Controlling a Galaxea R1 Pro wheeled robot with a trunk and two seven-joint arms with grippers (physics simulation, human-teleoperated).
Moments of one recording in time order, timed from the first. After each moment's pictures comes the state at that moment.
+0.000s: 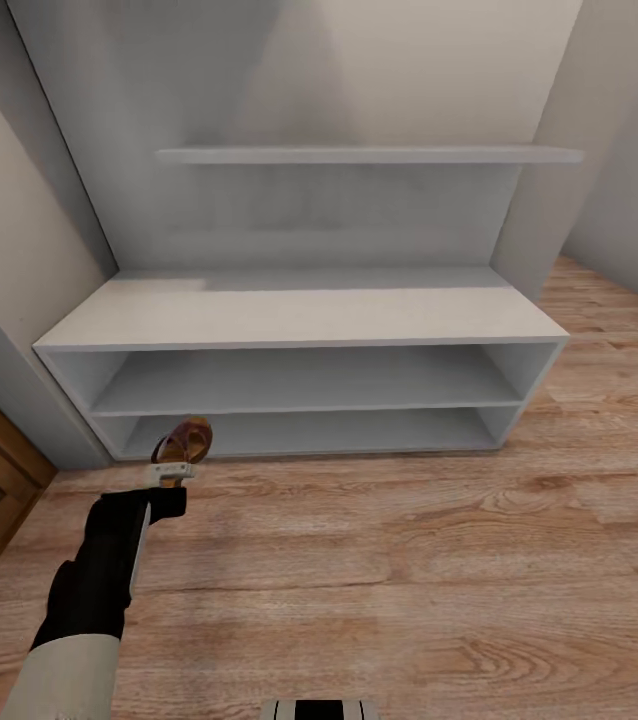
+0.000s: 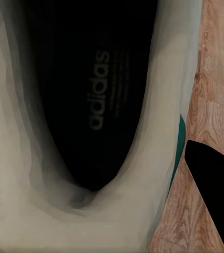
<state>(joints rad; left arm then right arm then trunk) -0.57 -0.07 0.28 -1.27 -0.36 0.86 -0.18 -0.20 -0.81 -1.10 -0.84 -0.28 0.45 0.01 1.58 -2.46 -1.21</state>
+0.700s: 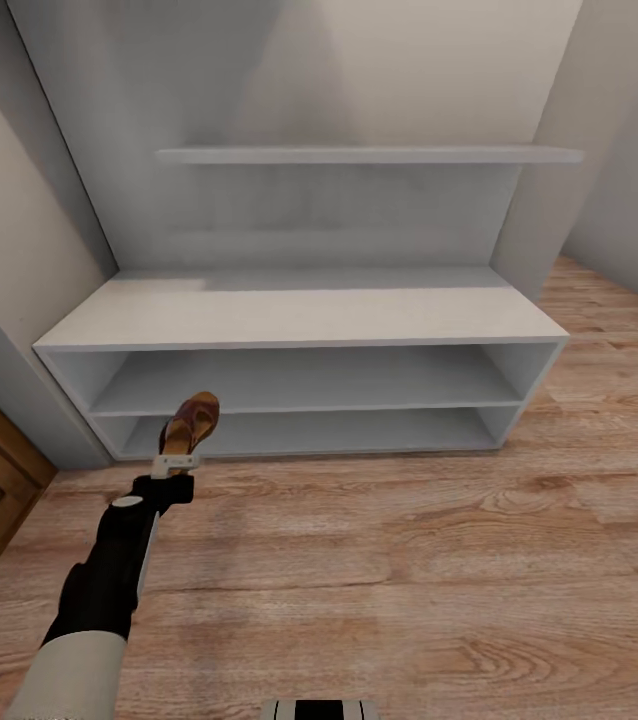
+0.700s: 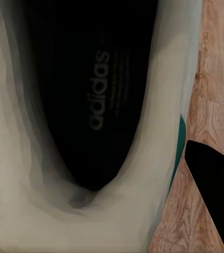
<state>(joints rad) -0.58 -0.07 0.28 -1.16 -0.35 0.51 -0.16 -0.20 -0.81 -1.10 -0.84 -0.28 0.45 0.01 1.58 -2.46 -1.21</state>
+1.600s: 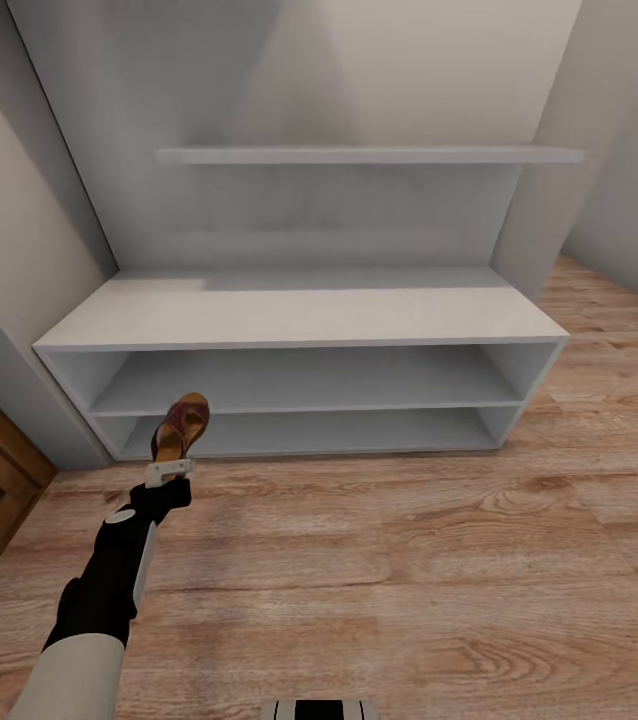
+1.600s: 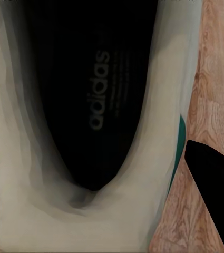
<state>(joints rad) -0.58 -0.07 0.34 -1.07 -0.23 0.36 -0.12 -0.20 -0.81 -1.10 -0.84 -0.28 0.45 0.00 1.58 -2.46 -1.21</state>
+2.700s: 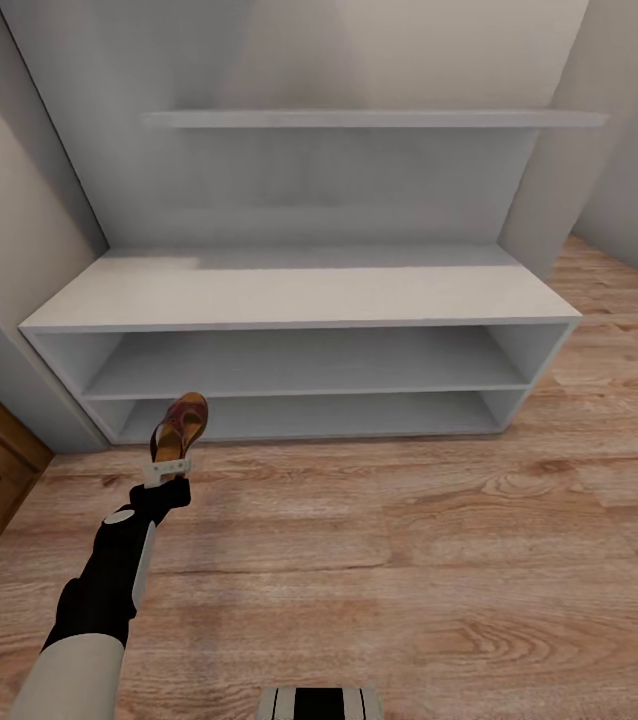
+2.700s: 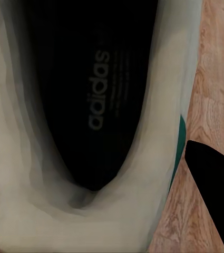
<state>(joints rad) -0.58 -0.07 0.34 -1.07 -0.22 0.36 -0.12 -0.20 -0.81 -1.10 -0.84 -0.28 0.45 0.00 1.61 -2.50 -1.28</state>
